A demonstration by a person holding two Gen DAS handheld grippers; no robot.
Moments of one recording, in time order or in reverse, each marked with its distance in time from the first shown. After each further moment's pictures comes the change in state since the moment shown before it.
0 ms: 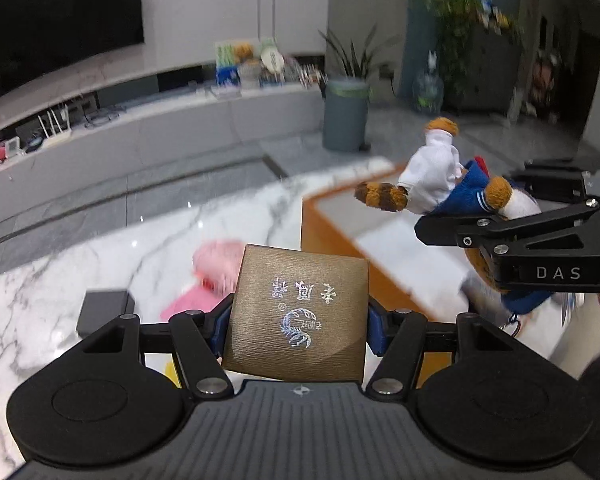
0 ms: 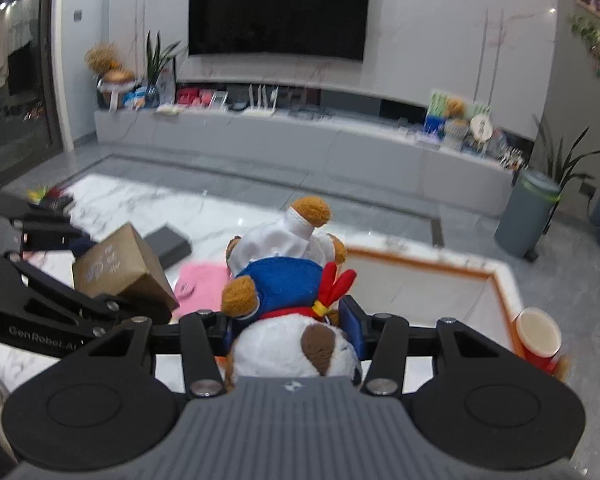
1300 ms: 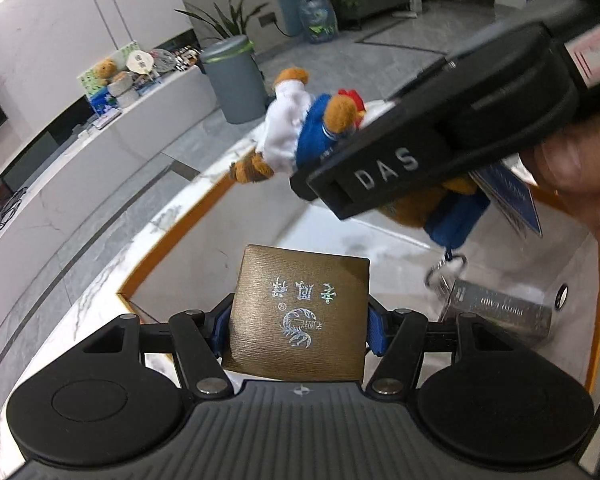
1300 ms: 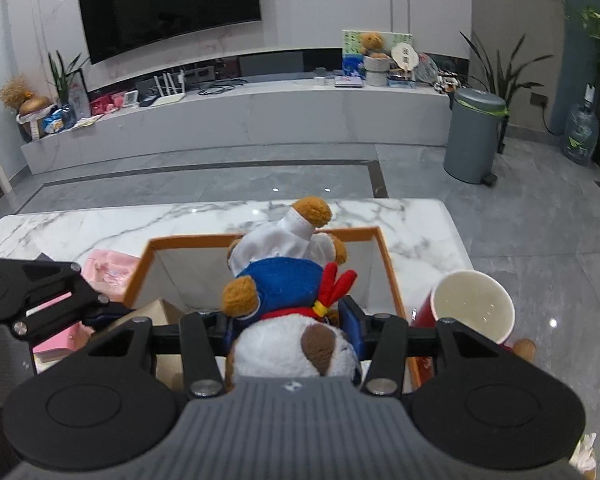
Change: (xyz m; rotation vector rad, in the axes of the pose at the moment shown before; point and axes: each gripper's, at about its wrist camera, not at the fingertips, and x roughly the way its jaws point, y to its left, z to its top) left arm 0.204 -0.137 0.028 0.469 0.155 -0.088; right arm 0.100 -0.170 -0.019 0.240 0.129 -0.106
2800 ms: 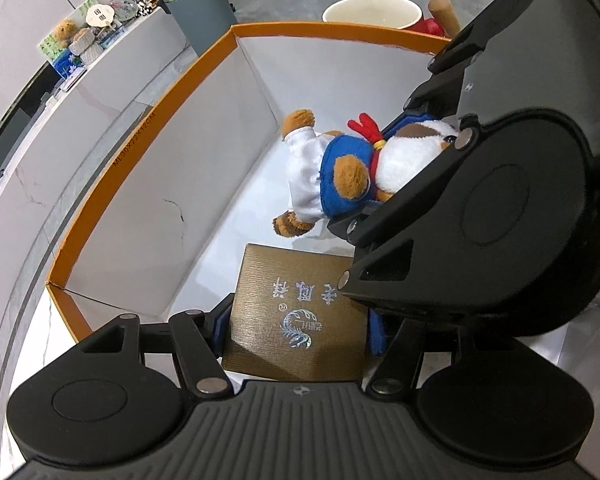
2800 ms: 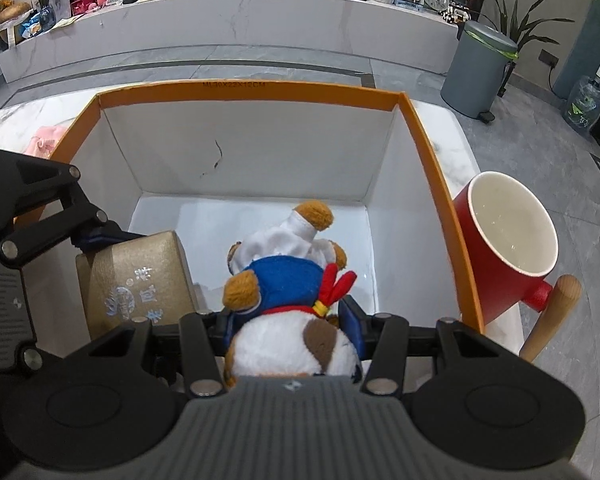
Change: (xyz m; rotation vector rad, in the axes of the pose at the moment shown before) left arm 0.039 -0.013 -0.002 0.091 0.233 -0.015; right arm 0.073 0.012 -0.037 -0.106 0.284 -0.079
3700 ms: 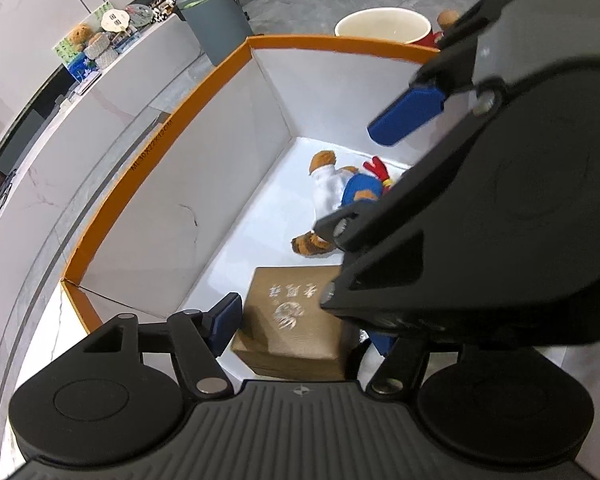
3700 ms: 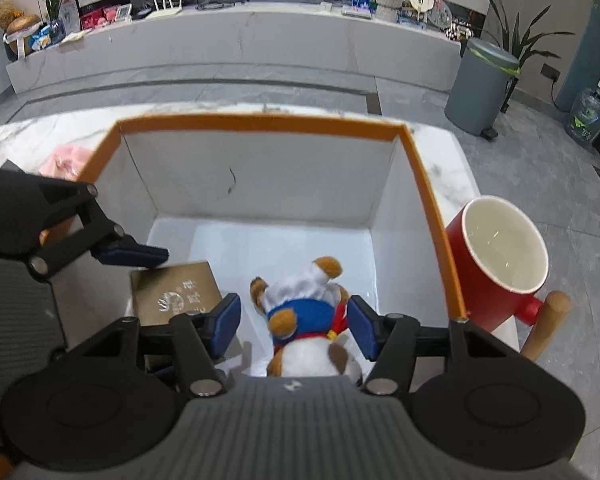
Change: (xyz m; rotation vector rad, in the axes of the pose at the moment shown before) left arm -0.010 -0.003 -0.001 -0.026 -0.035 0.034; right arm -0.020 0.004 0.004 -0.002 -0.068 0.018
